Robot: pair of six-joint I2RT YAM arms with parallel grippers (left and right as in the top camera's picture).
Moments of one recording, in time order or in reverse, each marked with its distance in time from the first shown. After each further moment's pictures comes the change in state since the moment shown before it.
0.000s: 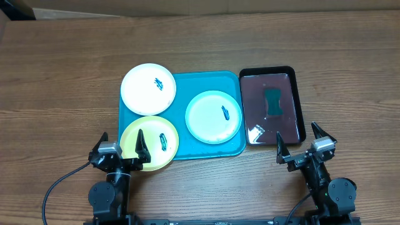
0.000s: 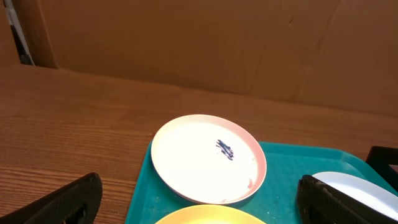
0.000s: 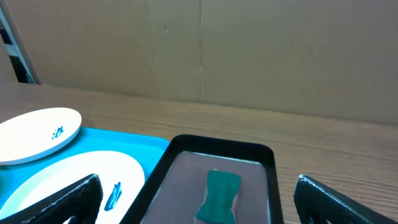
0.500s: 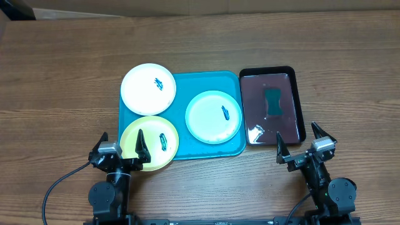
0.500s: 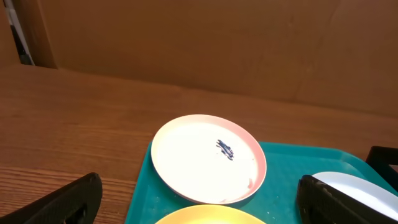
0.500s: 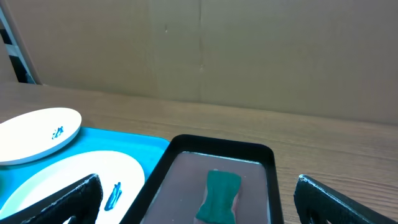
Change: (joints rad) left arm 0.000 0.000 0.000 0.000 0.000 0.000; right arm 0.000 0.000 0.000 0.000 0.000 0.000
